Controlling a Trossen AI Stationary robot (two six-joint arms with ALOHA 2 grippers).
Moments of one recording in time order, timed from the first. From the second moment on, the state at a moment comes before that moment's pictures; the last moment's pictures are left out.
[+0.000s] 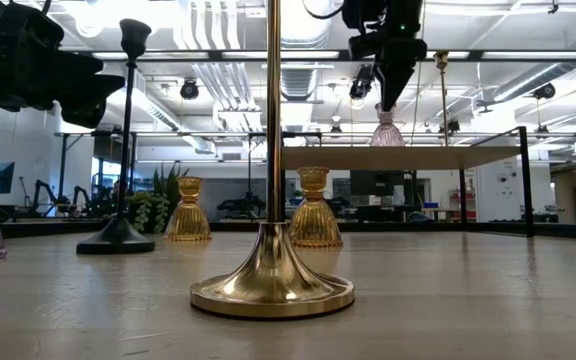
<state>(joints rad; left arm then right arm) 0.01 0.02 0.01 0.03 0.09 -0.04 -0.50 1.71 1.80 -1.37 0.16 -0.39</state>
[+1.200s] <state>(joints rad) 0.01 0.02 0.01 0.03 0.09 -0.04 -0.67 1.72 1.79 -1.22 0.16 -0.48</state>
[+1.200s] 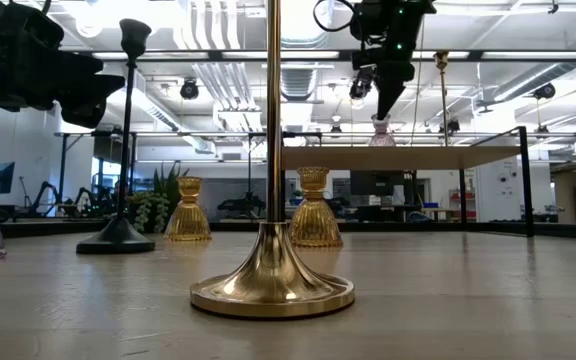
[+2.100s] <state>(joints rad) 0.01 0.02 0.01 0.03 0.09 -0.04 -0.71 1.72 1.77 -1.13 0.16 -0.51</state>
